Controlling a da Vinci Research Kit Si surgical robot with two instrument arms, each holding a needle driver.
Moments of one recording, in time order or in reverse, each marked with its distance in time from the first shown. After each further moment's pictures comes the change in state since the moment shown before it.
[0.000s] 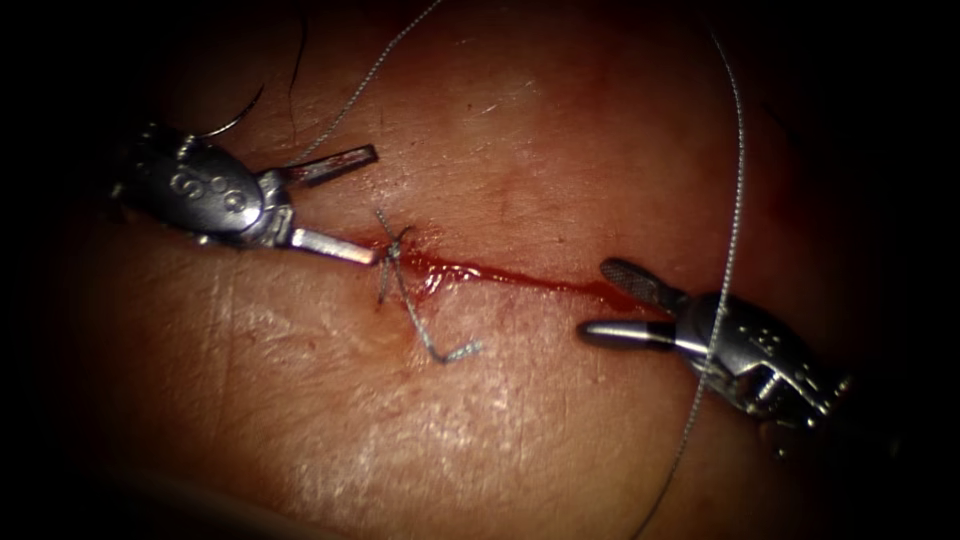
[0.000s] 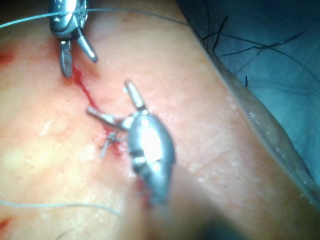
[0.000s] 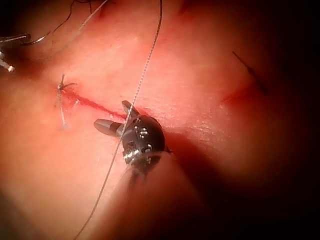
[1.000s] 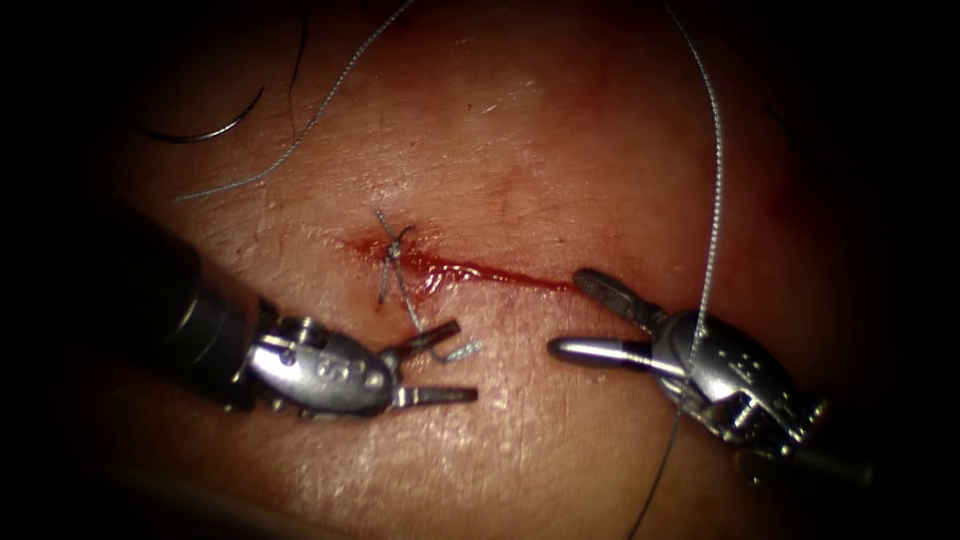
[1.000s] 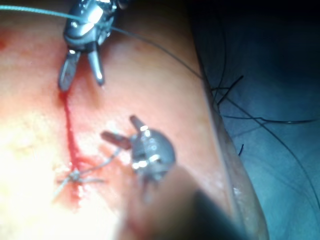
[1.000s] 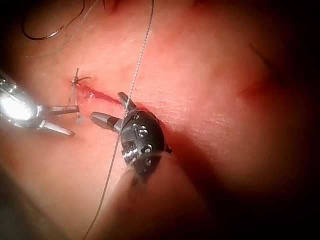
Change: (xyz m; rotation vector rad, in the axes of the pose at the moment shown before) right arm 0.000 -0.002 0.002 0.062 0.027 0.011; left arm -0.007 0.008 0.007 0.253 -0.497 -0.106
